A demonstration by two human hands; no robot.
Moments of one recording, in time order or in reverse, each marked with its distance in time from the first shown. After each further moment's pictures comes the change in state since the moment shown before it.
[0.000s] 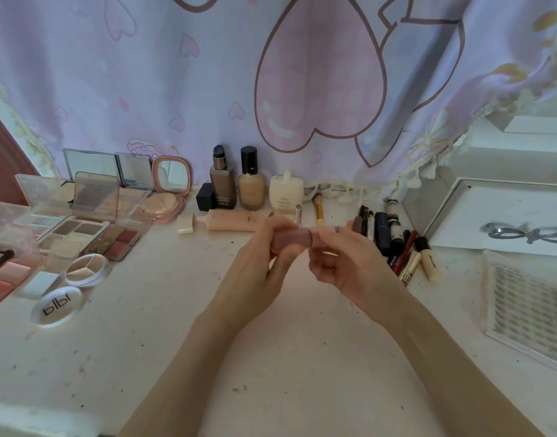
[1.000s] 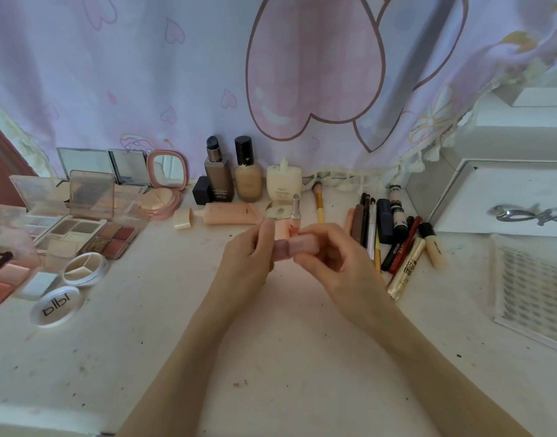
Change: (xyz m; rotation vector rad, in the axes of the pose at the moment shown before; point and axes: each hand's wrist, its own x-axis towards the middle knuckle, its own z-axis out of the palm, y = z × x) left_hand 0.005 -0.006 0.004 -0.133 0.008 -0.636; right_hand -0.016 0.023 0.010 -0.695 0.128 -0.353
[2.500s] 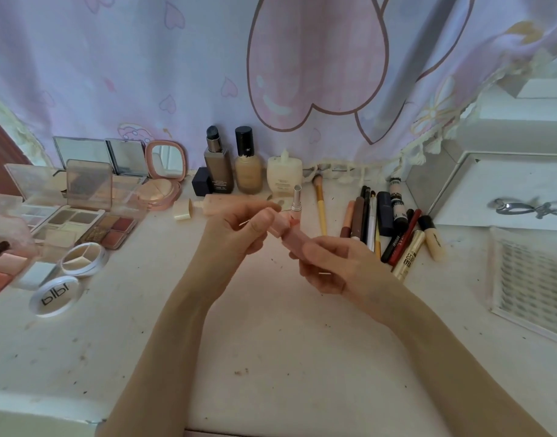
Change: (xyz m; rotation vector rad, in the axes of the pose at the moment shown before) left_hand -0.002 0.005 -0.025 -0.351 -0.121 0.106; right_hand 0.004 0.005 -0.012 0.460 -0.306 0.388
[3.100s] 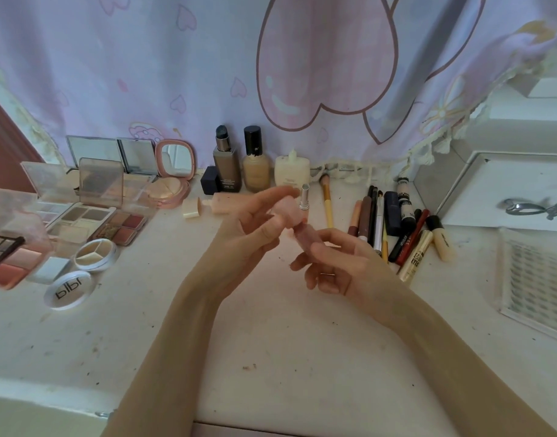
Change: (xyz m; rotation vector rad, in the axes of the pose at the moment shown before) left_hand 0.001 -0.004 -0.005 -0.123 -0.215 0.021; right_hand -0.001 -0.001 0.004 0.144 -0.020 -0.021
